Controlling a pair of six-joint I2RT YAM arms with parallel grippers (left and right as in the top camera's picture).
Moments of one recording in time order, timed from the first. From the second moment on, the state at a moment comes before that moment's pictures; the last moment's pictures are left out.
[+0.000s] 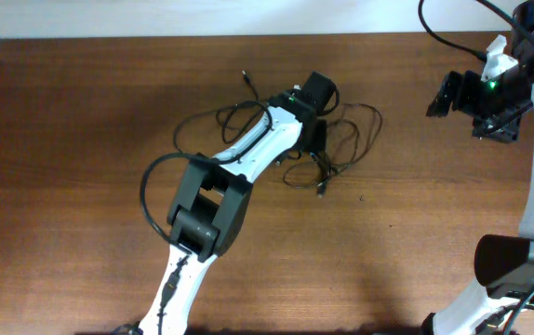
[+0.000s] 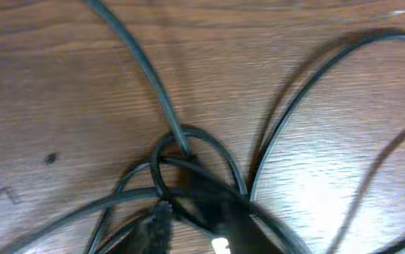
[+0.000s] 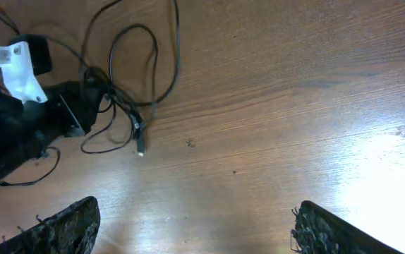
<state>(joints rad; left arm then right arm) -0.59 2.39 1.96 -0.81 0.00 -0.48 -0.16 1.90 2.20 -1.69 -0.22 0.21</state>
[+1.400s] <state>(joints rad) -0.41 2.14 2.65 -1.39 0.57 0.00 0.06 1.90 2.20 -1.46 -0.57 0.14</state>
